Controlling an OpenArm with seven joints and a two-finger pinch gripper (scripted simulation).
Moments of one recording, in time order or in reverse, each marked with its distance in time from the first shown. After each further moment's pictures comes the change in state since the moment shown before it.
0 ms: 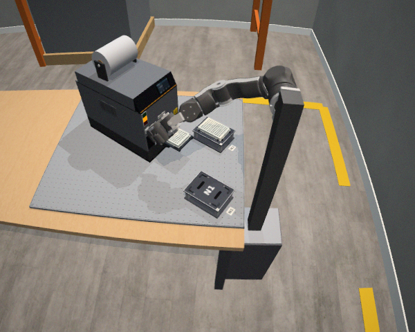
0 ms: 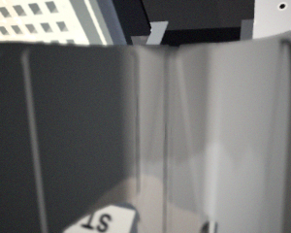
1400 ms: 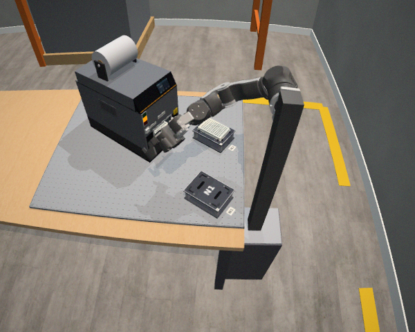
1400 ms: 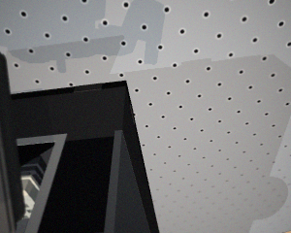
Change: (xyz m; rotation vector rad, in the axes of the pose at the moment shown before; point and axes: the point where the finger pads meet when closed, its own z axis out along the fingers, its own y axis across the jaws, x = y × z) arm 0.047 0.054 -0.048 -0.307 0.165 0.143
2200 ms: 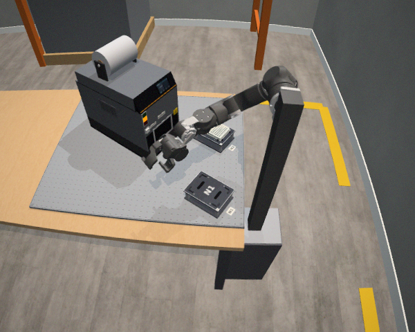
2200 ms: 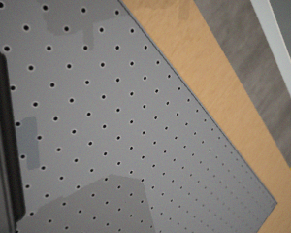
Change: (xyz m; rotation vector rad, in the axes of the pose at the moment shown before) arm 0.055 0.088 -0.032 -0.464 0.243 0.352
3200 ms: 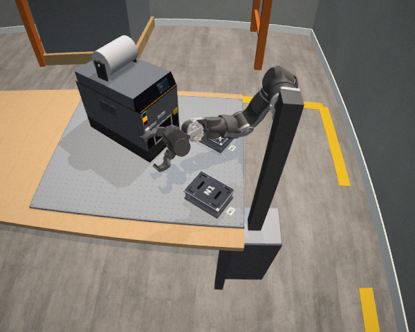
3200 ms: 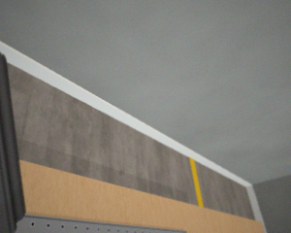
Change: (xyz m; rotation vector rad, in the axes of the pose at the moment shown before) arm 0.021 0.108 -0.051 -0.584 0.117 0.615
